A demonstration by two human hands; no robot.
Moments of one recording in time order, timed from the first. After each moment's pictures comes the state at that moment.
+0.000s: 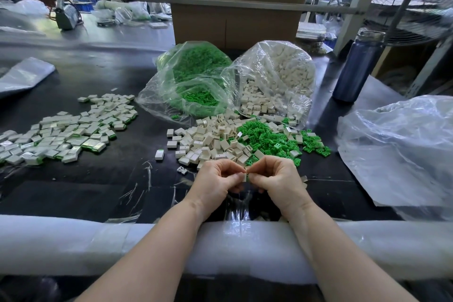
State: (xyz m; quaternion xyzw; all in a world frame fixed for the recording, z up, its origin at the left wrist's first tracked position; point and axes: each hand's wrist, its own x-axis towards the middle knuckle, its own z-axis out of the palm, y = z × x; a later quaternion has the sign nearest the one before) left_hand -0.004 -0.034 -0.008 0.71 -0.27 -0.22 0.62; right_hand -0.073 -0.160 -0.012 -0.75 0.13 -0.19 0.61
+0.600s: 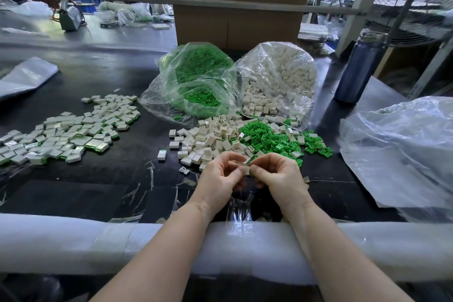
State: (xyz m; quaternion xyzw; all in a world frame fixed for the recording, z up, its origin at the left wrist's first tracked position) left_hand -0.010 -0.036 -0.006 0.68 -0.25 -0.20 0.66; right_hand -0.070 -0.161 -0.015 -0.72 0.16 -0.22 0.64
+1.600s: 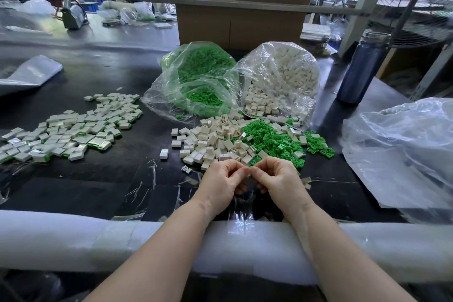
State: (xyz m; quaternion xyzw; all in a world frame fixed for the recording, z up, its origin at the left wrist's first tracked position) left_hand -0.006 -0.038 -0.012 0.73 -0.26 -0.21 0.60; right_hand -0.070 -0.157 -0.015 -0.76 0.16 -0.18 0.60
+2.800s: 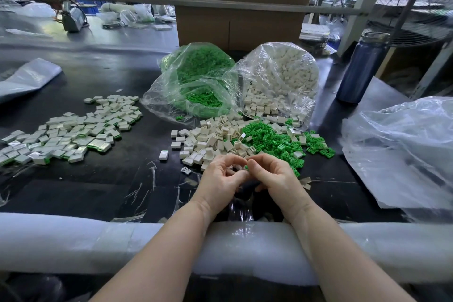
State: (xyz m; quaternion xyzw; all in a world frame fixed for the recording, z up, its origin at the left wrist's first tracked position) left_hand -0.007 -0.038 -0.012 0.69 -0.24 -0.19 0.65; right_hand -0.072 -0.156 -0.010 -0.72 0.11 -0.15 0.67
